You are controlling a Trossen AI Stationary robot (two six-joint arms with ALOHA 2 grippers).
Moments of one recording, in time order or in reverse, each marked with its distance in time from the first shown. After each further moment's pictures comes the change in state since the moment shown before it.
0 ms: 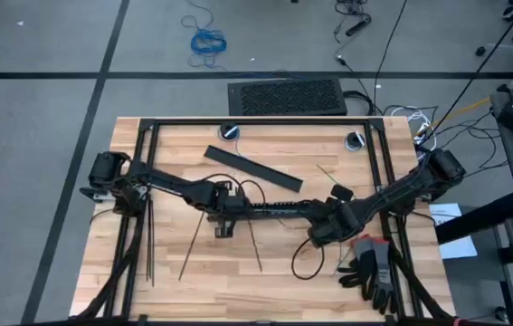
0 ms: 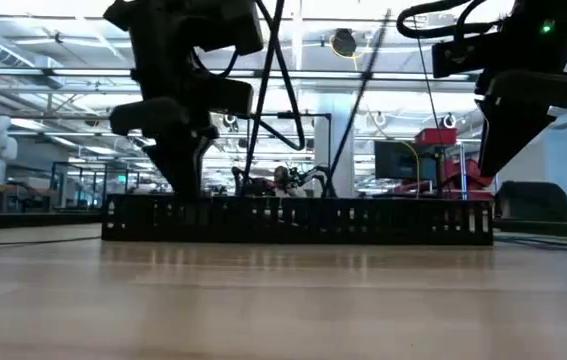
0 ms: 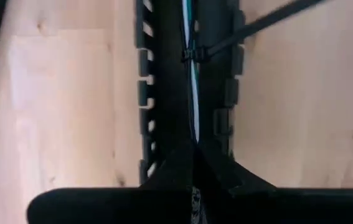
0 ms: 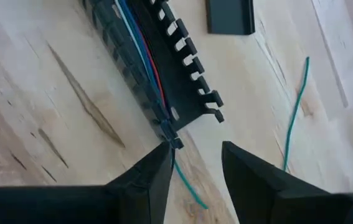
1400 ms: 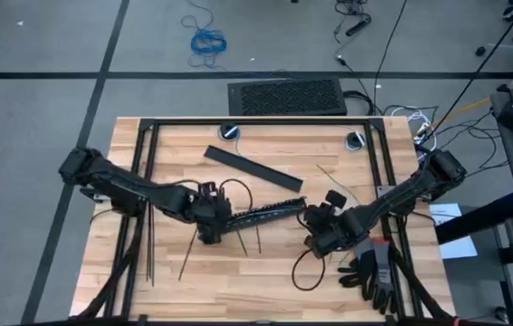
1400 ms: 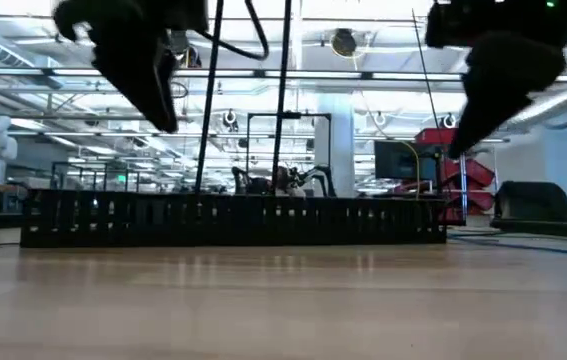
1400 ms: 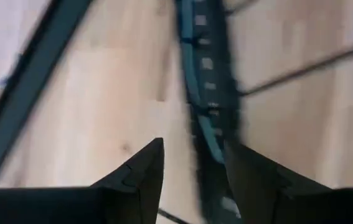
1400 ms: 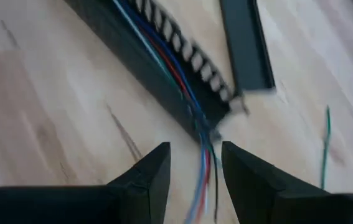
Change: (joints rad) left arm -0.220 -0.262 -0.029 -0.116 -0.141 -0.311; right arm 0.051 0.001 0.000 0.260 0.194 -0.051
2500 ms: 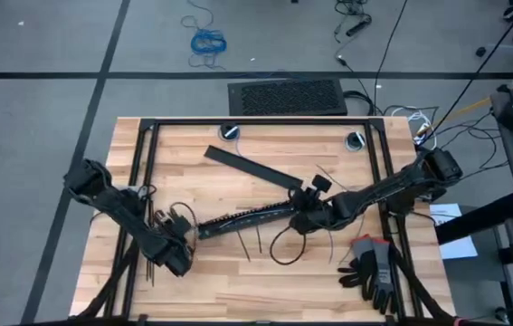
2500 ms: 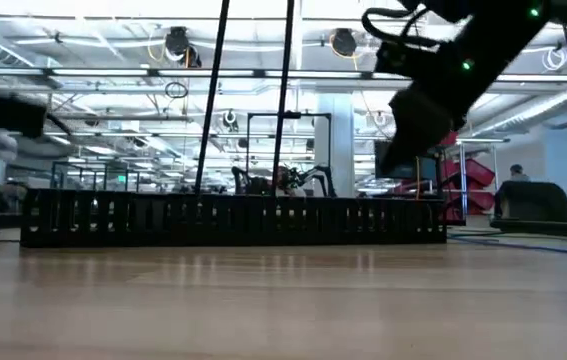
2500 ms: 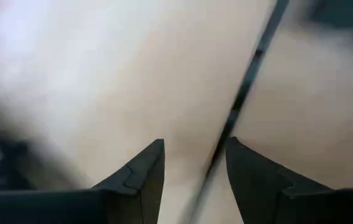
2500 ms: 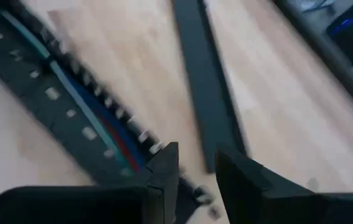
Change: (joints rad) left arm -0.370 0.171 -0.336 -0.299 0.041 -1.096; right arm -0.170 0.022 -0.154 0.359 0.058 -0.210
